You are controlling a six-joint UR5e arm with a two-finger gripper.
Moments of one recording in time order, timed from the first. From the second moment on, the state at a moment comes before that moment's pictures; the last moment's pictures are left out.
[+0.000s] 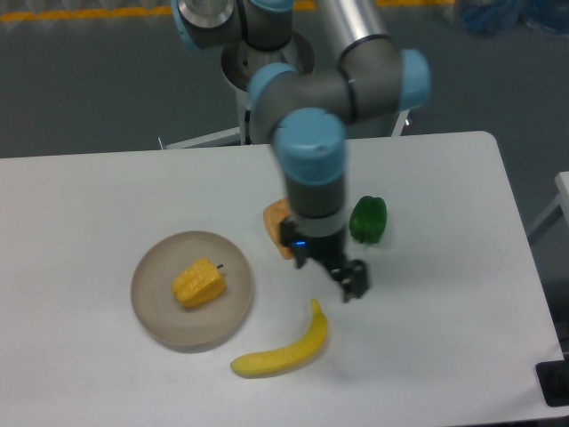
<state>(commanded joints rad) 2.22 -1.94 -1.38 -1.25 1.61 1.23</state>
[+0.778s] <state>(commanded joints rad) 2.33 -2.02 -1.38 -1.26 1.55 1.49</state>
